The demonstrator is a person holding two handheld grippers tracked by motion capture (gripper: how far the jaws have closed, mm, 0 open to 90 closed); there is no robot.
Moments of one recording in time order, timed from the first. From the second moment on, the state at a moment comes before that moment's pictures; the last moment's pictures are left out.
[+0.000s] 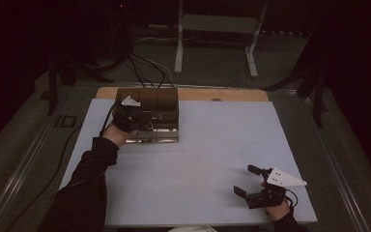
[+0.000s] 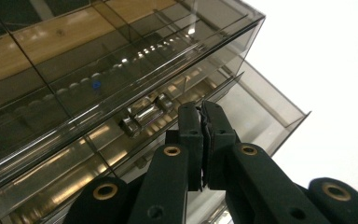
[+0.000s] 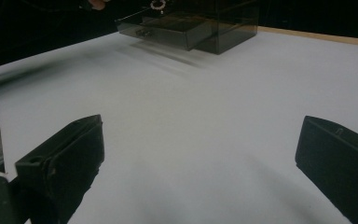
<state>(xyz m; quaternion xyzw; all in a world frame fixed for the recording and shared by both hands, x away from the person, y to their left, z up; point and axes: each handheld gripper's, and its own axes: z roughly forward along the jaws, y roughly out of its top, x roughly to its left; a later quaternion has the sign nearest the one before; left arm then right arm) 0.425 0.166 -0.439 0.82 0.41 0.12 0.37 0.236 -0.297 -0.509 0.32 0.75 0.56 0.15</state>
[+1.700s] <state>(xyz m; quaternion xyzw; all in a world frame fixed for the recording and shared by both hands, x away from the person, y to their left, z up) 0.415 0.156 -0.434 0.83 0.41 0.13 0.37 0.236 -0.296 -0.509 0.32 0.75 0.56 0.14</state>
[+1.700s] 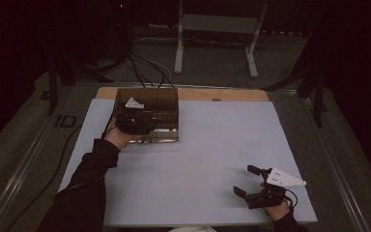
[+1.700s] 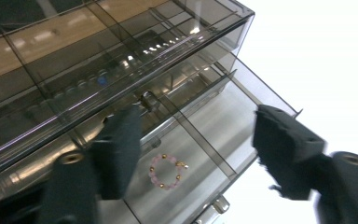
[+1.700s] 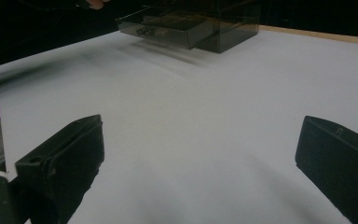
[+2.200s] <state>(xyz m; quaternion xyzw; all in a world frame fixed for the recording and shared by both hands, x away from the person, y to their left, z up) 0.414 0.159 -0.429 0.82 0.39 0.11 0.40 0.238 -0.300 -0.511 0.32 0.75 0.56 0.14</state>
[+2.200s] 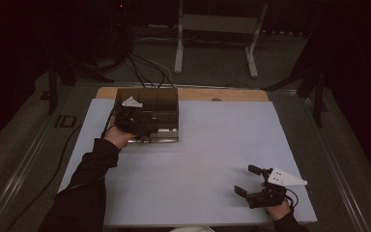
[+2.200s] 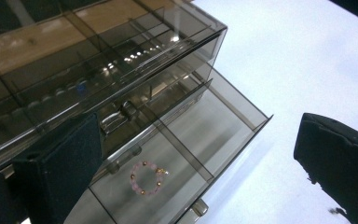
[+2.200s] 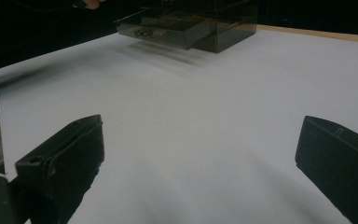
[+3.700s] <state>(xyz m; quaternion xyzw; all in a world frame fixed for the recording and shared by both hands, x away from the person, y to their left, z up) 0.365 0.189 -0.417 0.81 0.39 0.12 0.43 0.237 -0.296 -0.509 0.32 0.75 0.56 0.14</state>
